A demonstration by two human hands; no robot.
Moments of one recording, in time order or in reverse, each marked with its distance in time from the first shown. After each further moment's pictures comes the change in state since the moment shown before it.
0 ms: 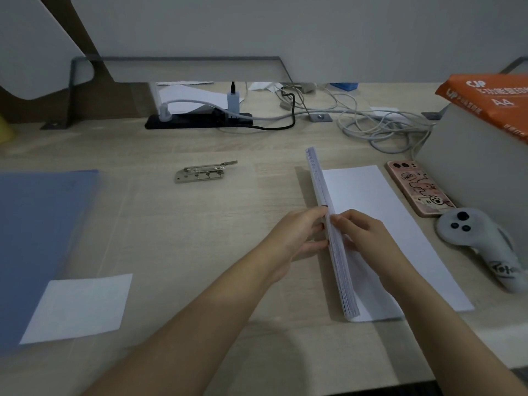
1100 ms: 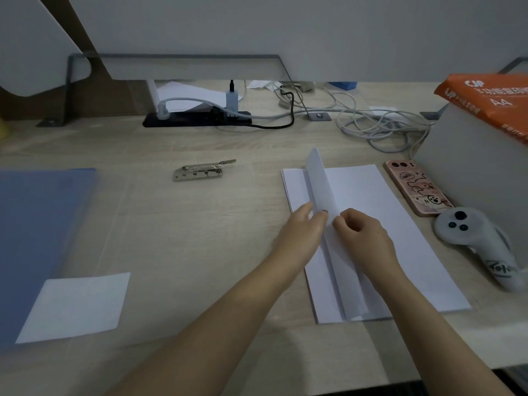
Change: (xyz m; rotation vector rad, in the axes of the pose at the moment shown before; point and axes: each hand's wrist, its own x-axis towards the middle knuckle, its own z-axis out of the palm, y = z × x) left_hand -0.008 -0.002 0.016 0.303 0.179 0.059; right_hand 0.000 0.000 0.011 -0.222 0.215 -0.029
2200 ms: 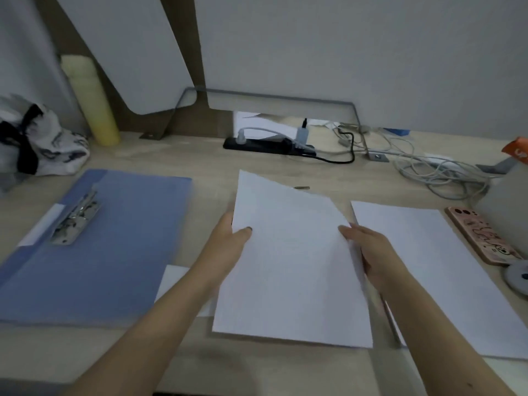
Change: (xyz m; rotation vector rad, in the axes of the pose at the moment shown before) left_hand -0.092 -0.022 -0.204 -0.007 0.412 0.089; right_hand -0.019 -0.095 0.063 0.657 -0.298 0.210
